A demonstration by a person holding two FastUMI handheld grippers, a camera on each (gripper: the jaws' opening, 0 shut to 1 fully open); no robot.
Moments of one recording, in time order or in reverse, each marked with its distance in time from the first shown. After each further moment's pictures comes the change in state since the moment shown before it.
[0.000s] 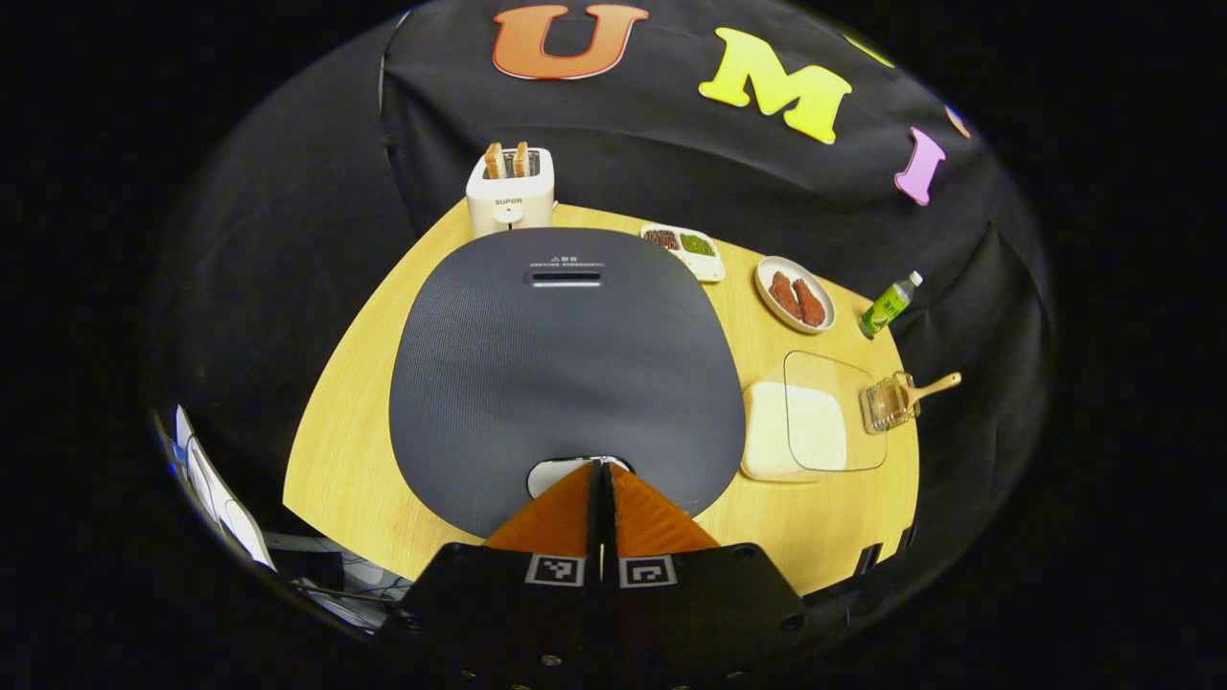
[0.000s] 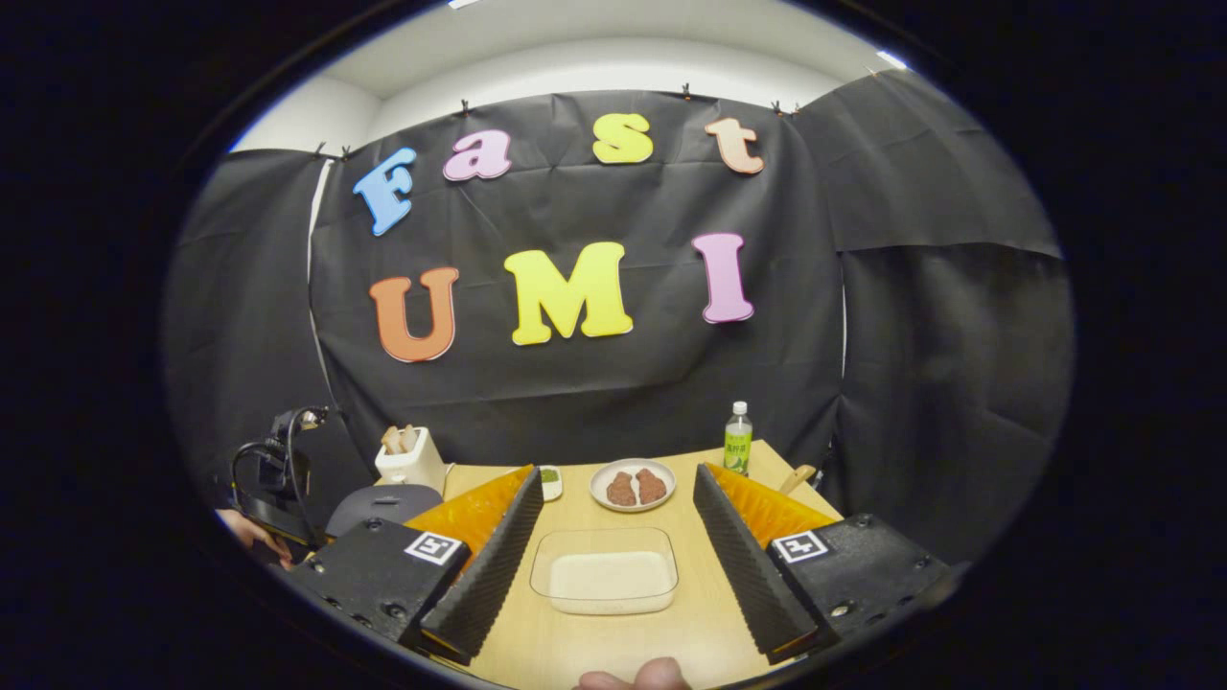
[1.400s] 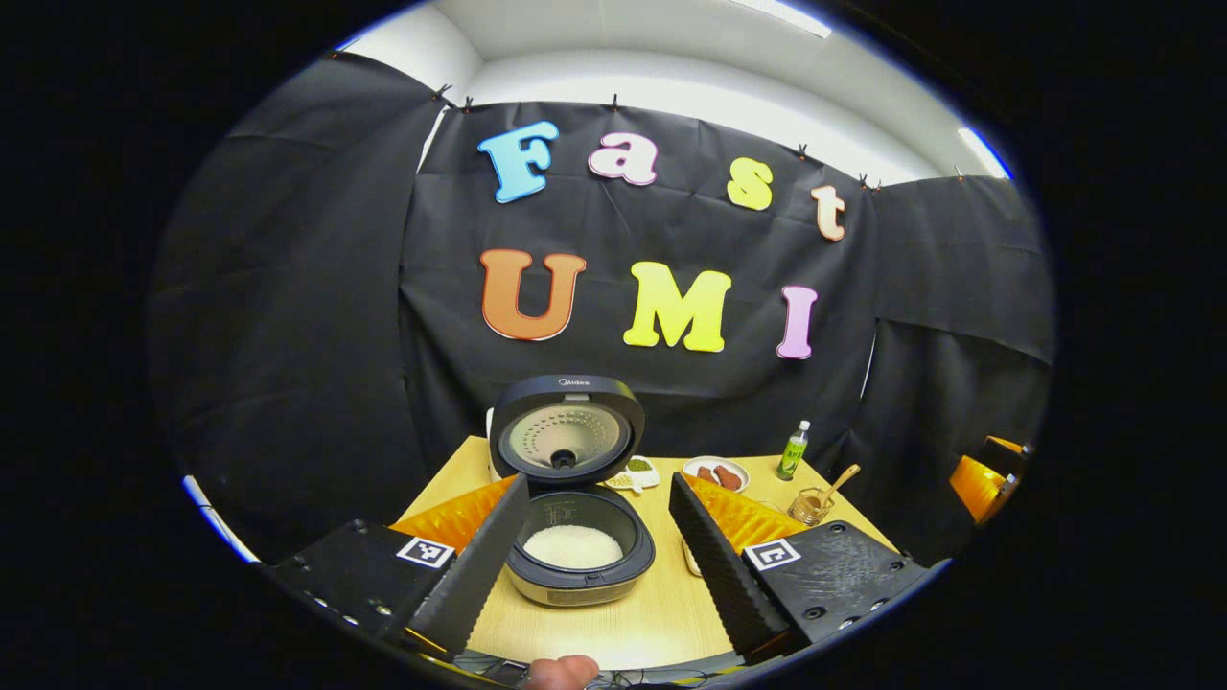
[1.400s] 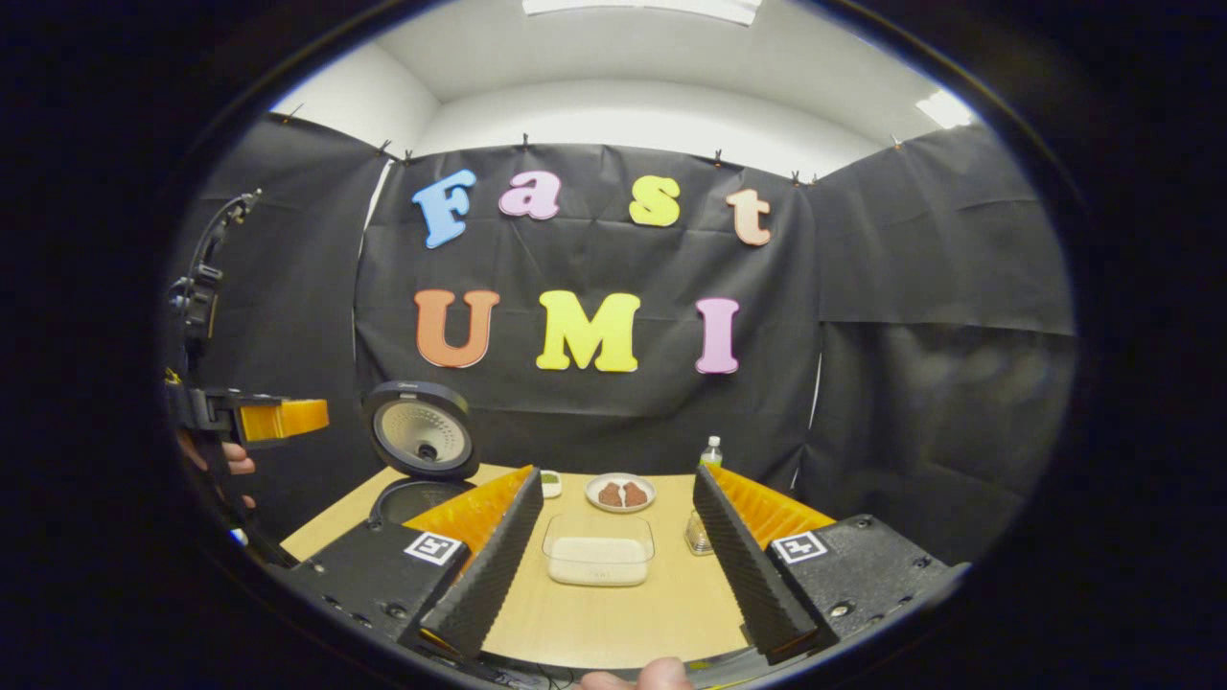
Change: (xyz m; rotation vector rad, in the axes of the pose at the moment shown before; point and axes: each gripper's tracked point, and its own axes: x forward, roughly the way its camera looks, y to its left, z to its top) left arm -0.257 -0.001 0.033 0.127 -0.838 -0.127; right arm -0.177 0.036 0.011 -0.159 -0.127 -0.016
